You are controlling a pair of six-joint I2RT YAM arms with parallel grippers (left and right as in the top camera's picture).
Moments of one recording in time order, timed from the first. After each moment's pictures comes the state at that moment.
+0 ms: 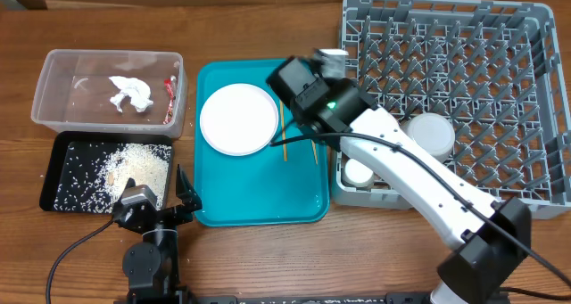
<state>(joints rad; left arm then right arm) 0.09 0.01 0.01 -0.07 -0.10 -0.23 0.73 1.81 1.72 -1.01 0.39 0.64</state>
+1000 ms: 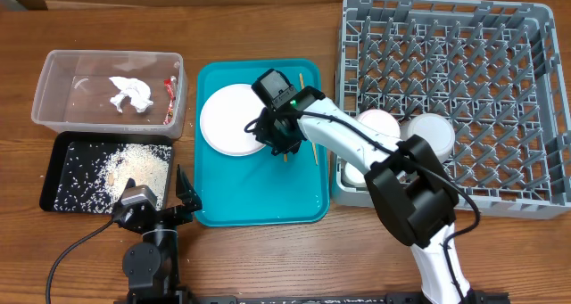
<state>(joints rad) 0.09 0.02 0.01 -0.07 -0.10 -0.23 0.69 2.22 1.69 -0.73 -0.20 1.08</state>
